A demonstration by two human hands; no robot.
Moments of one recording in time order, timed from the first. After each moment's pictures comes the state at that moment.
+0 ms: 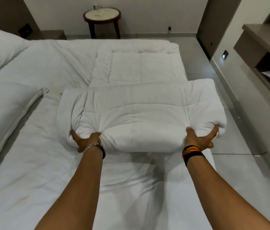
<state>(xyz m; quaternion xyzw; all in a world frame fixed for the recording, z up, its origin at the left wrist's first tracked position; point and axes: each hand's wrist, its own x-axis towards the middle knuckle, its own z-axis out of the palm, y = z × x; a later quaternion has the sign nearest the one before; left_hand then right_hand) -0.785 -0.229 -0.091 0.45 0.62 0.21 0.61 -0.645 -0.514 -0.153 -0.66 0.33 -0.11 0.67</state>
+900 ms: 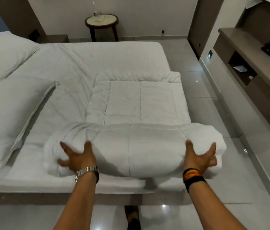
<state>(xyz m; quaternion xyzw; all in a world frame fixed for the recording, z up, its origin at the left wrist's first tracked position) -1.036 -0.357 -0.032 0.57 0.63 0.21 0.48 -0.916 -0.665 -0.062 -0.73 0.32 -0.08 0.60</state>
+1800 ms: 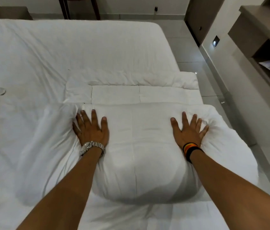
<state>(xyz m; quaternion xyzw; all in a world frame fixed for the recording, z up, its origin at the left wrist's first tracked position) -0.634 -0.183 -0.233 0.93 0.35 0.00 0.13 -0.531 -0.509 -0.217 -0.98 0.06 0.10 0.17</state>
